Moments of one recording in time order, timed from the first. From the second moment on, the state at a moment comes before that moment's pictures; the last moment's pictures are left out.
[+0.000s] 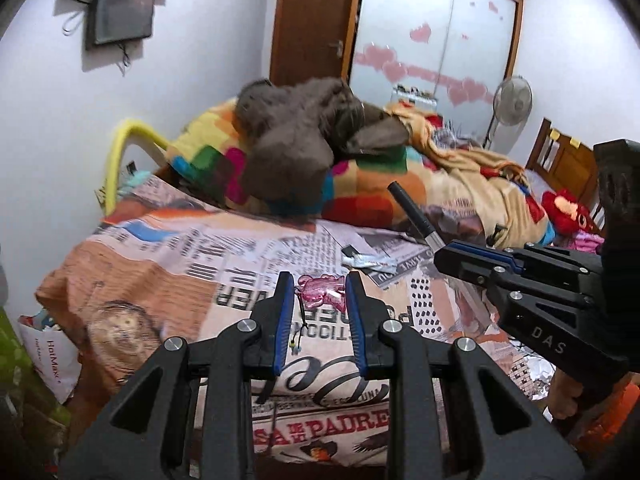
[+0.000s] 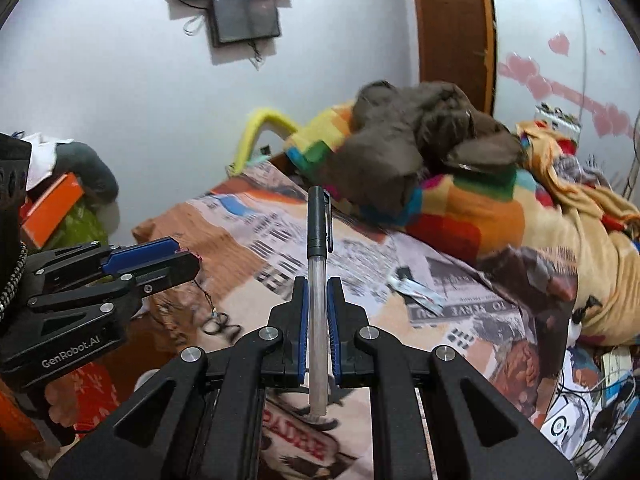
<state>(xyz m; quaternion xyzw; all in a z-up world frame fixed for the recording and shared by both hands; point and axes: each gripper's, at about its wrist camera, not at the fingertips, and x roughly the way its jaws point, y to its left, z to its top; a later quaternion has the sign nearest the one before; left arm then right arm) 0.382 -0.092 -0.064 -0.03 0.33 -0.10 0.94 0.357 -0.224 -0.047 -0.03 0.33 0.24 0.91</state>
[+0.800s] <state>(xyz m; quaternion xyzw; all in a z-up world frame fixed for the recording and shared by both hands) 0.223 0.110 -0.038 -0.07 0.26 0.03 0.96 0.286 -0.046 -0.039 -0.08 0.33 0.38 0.86</state>
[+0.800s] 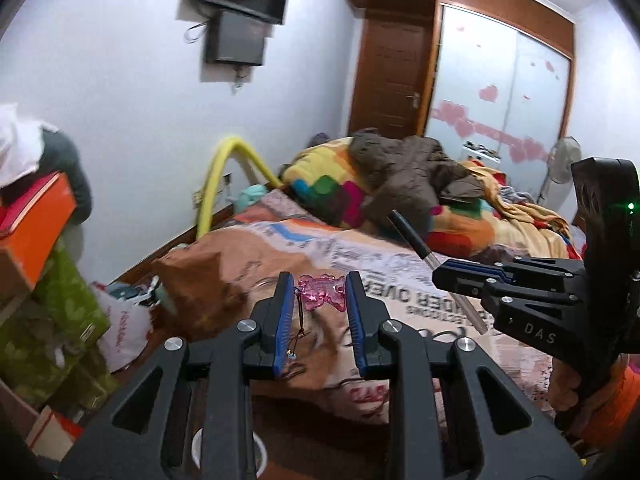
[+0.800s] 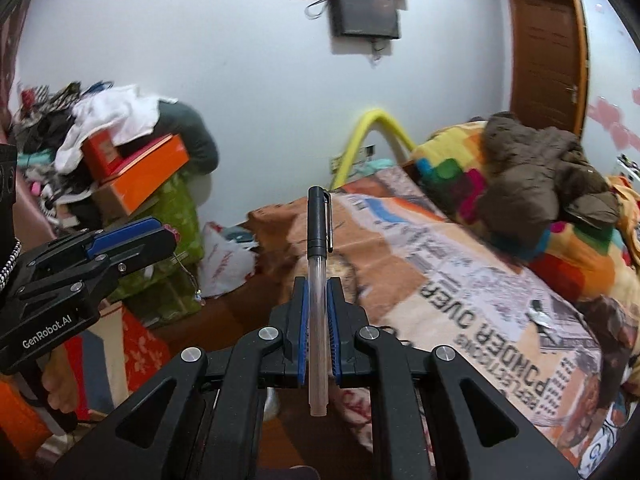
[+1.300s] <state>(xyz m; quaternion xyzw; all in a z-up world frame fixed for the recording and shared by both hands) 0.196 0.209 -0.135 -0.12 0.32 0.10 0.93 0.261 0.070 -0.120 -0.11 0.41 0.44 0.79</state>
